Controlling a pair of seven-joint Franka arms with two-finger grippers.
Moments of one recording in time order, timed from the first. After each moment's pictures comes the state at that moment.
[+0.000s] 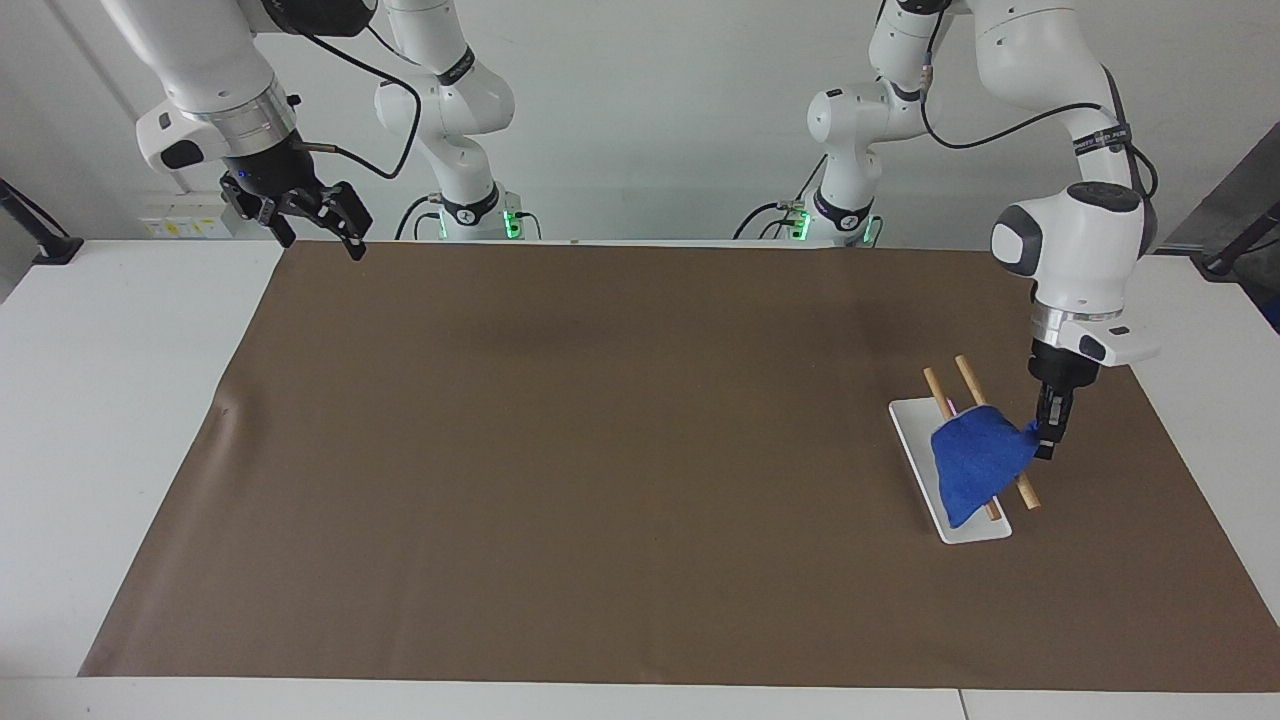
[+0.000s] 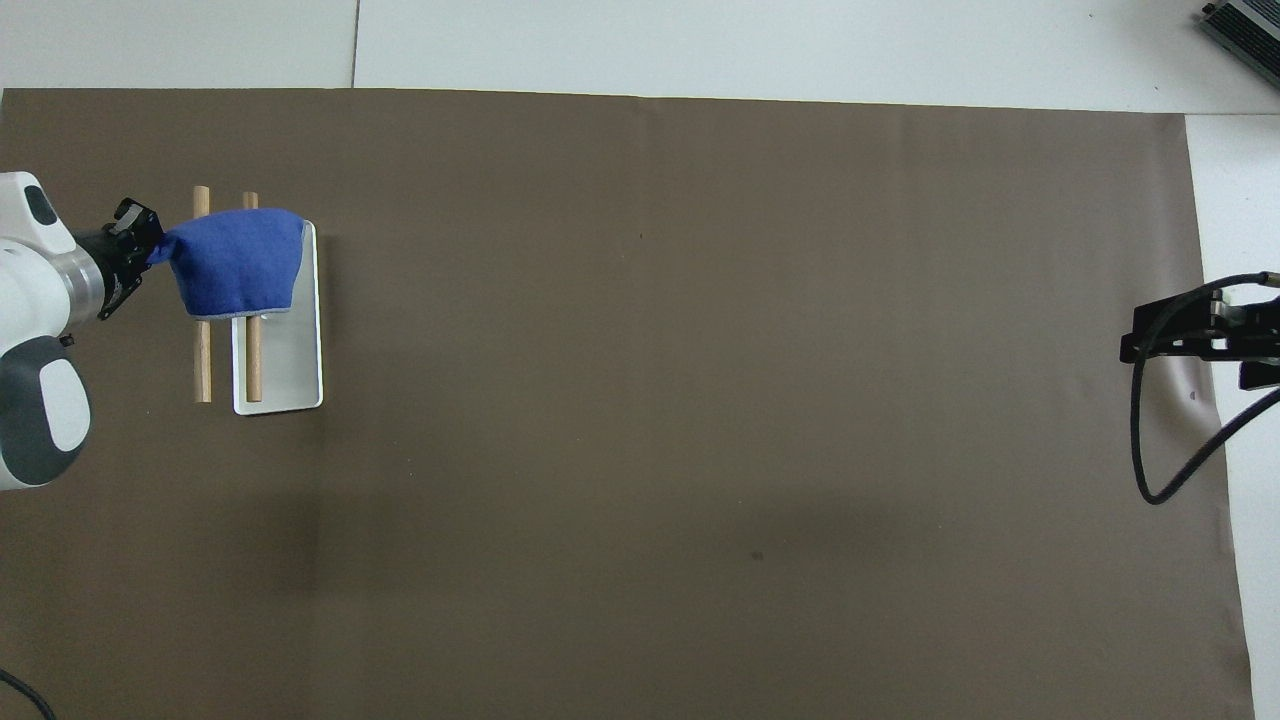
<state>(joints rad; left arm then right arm) 0.10 0.13 -0.03 -2.09 0.10 2.73 -0.97 0.08 -0.04 -0.11 -1.57 0.01 1.48 0.20</state>
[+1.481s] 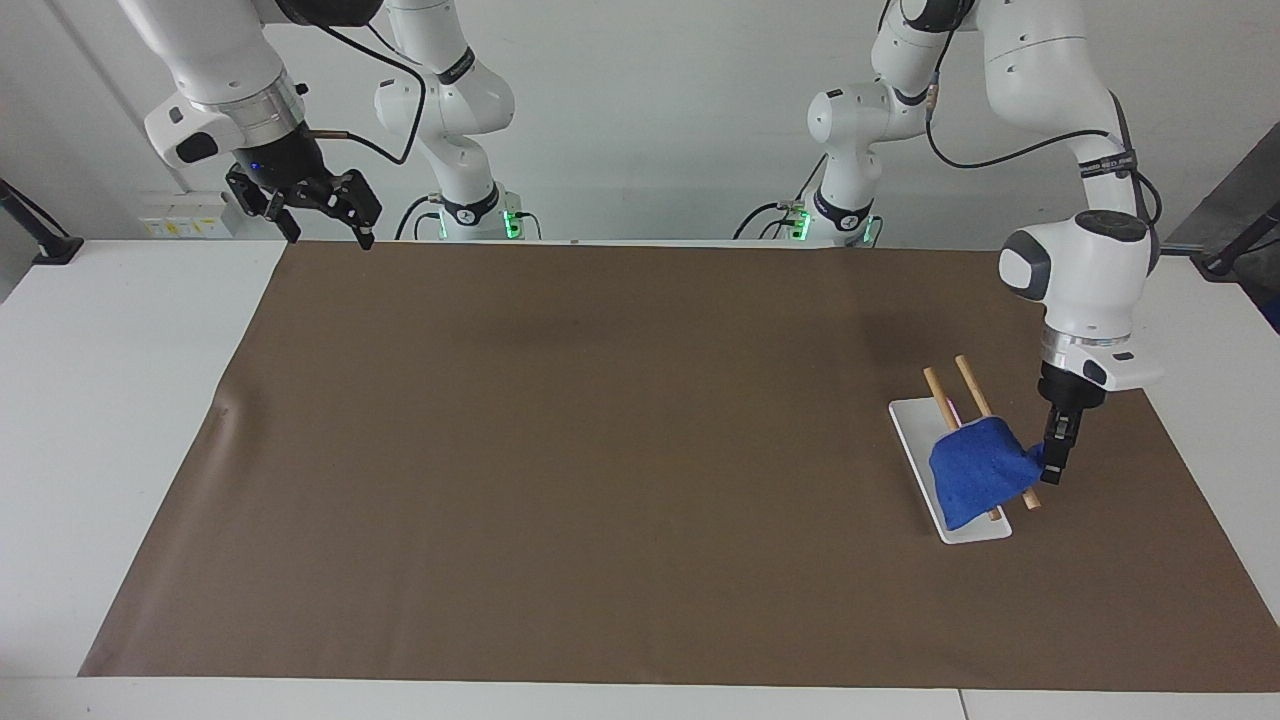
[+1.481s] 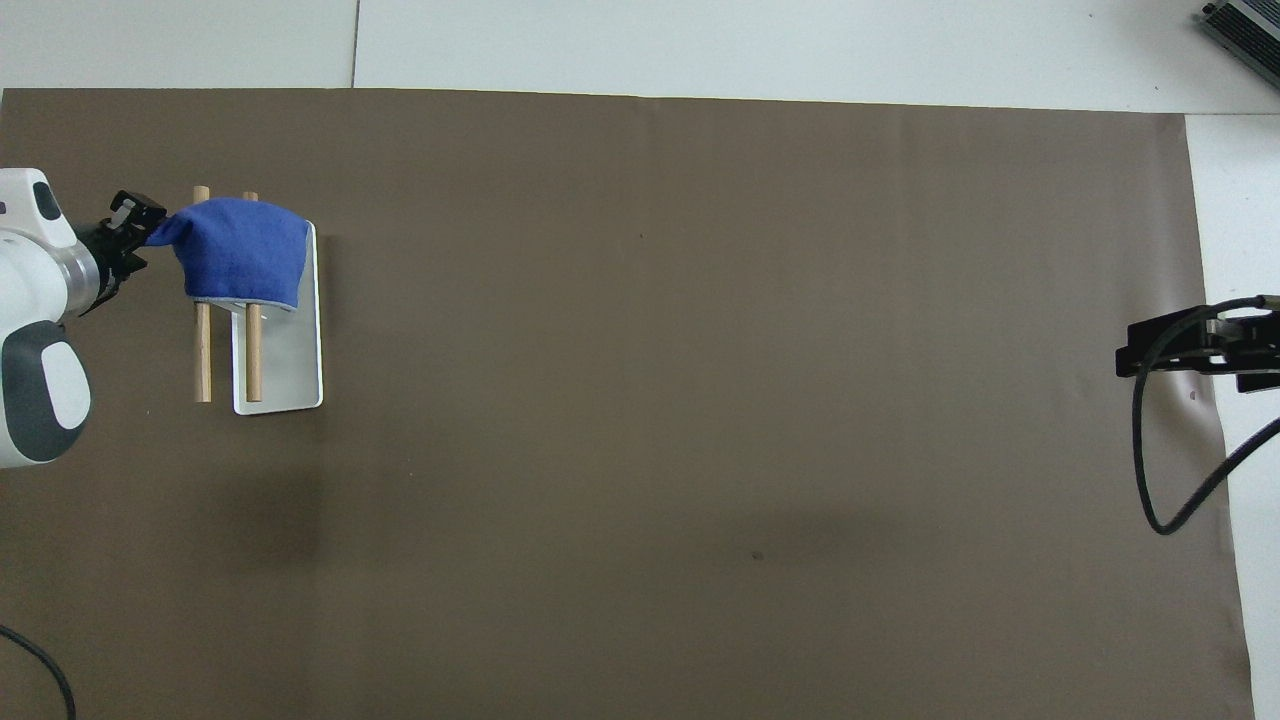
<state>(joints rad) 0.12 0.22 -0.01 -2.03 0.10 2.76 -0.85 0.09 -0.06 -0.11 -1.57 0.01 1.47 0.12</state>
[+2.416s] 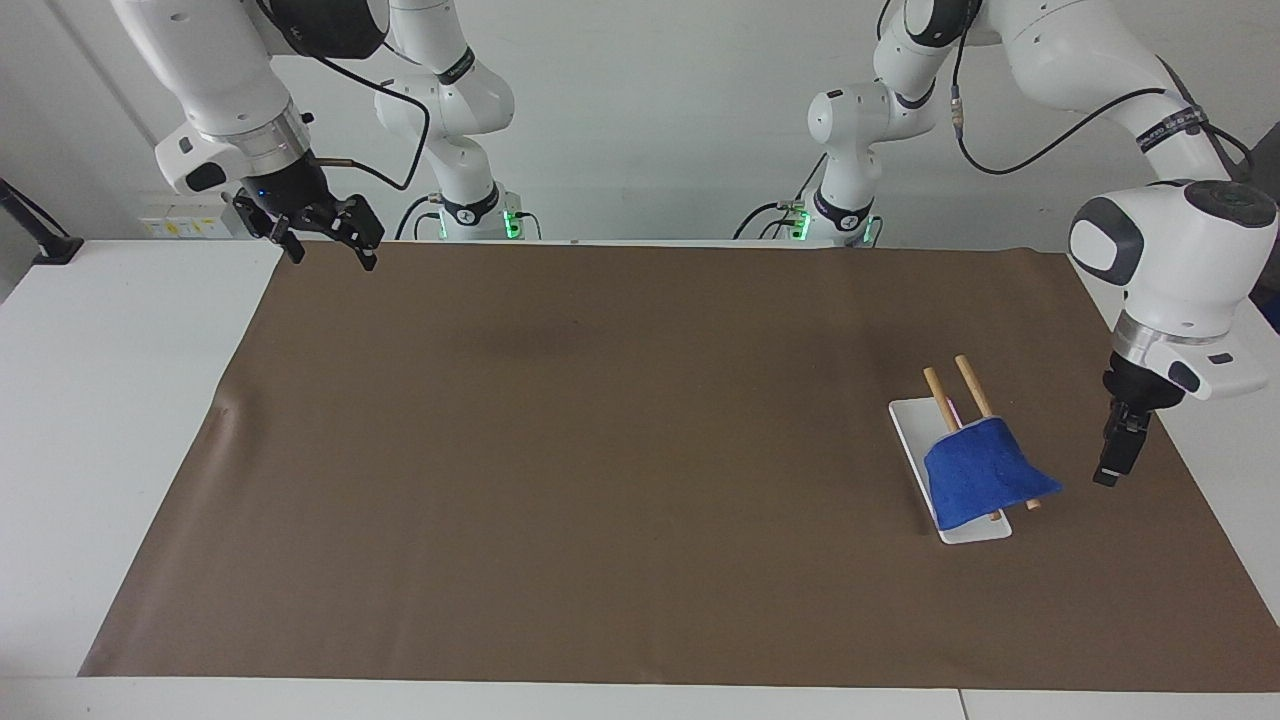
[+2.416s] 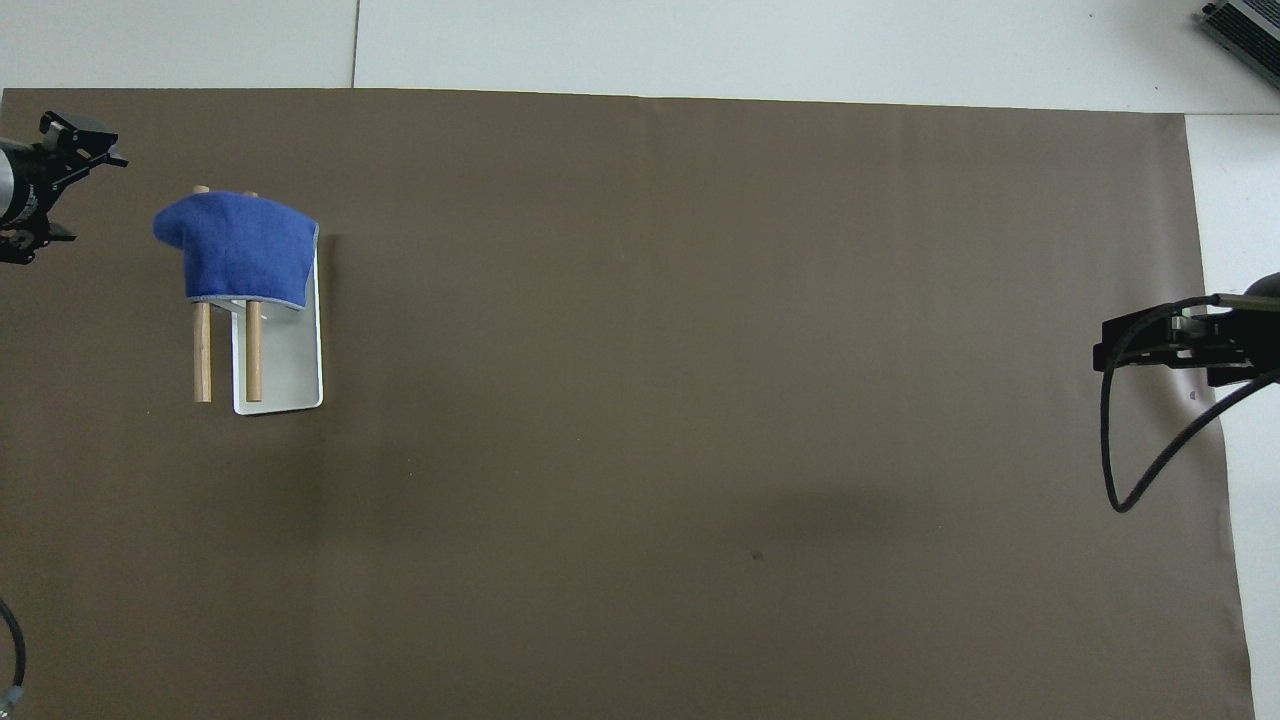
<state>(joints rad) 0.13 0.28 -0.06 -1.63 0.10 2.19 -0.82 0.08 -0.06 -0.11 -1.66 0.00 1.55 0.12</state>
